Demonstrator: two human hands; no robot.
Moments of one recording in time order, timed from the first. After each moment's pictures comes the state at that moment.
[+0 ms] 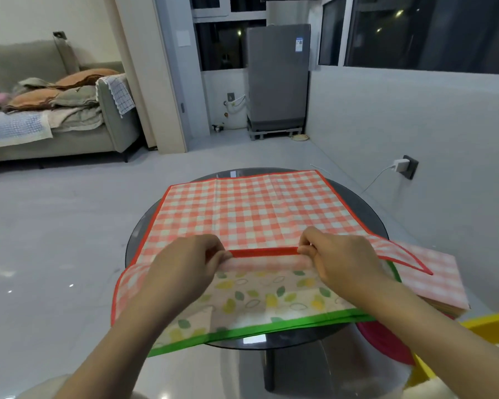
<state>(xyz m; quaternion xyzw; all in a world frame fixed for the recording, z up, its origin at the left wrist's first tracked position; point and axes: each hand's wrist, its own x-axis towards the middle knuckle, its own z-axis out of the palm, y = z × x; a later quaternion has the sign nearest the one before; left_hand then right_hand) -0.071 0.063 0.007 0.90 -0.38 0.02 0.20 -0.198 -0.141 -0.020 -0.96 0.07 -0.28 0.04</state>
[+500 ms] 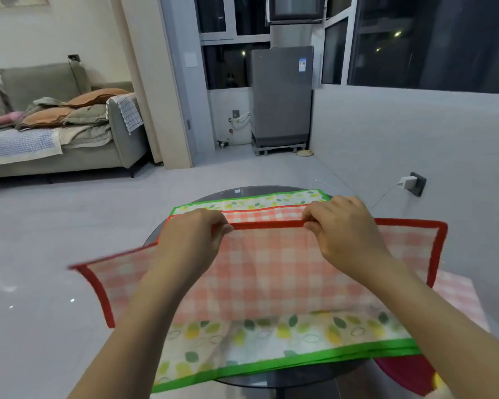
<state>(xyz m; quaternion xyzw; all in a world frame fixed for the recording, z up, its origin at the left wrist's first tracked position) -0.021 0.038 0.034 0.88 -0.38 0.21 0.20 -0.144 -0.168 0.013 -0.91 0.07 -0.40 -0.06</state>
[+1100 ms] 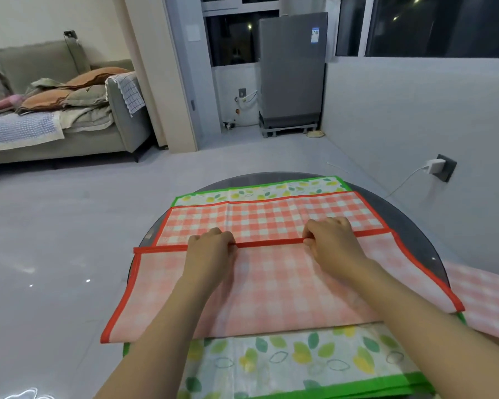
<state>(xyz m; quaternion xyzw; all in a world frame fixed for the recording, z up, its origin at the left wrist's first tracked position) 0.056 -0.012 -0.059 0.93 -0.33 0.07 0.11 -0.066 -0.200 -0.059 -0.96 0.19 -0.16 0.09</state>
